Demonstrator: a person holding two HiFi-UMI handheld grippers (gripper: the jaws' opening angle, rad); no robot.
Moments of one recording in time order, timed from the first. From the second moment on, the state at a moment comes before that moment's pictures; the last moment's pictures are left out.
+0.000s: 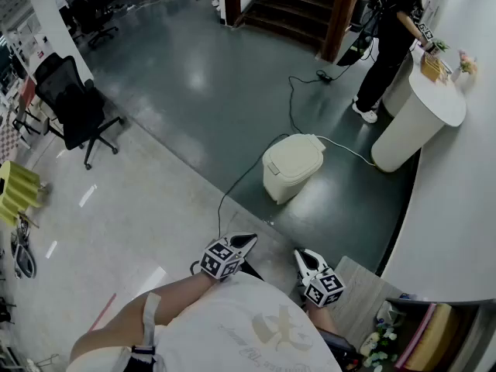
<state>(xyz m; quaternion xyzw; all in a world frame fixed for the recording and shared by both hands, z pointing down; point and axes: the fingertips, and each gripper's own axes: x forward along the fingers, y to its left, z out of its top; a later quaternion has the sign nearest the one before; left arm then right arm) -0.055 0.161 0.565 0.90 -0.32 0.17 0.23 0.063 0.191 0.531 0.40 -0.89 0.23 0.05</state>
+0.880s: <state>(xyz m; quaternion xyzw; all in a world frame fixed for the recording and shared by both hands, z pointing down) -0.003 0.155 0.554 0.91 -0.33 0.15 0.22 0.118 0.212 0.524 0.40 -0.89 0.21 0.03</state>
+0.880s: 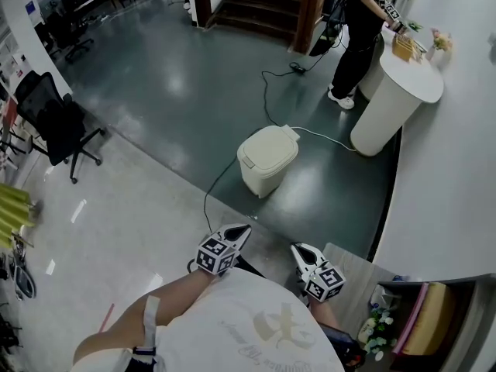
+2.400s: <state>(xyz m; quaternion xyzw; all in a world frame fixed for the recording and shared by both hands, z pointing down) -0.088 0.009 0.586 0.90 -0.32 0.17 0.24 0.061 0.060 0.540 0.45 -0.86 0.23 0.02</state>
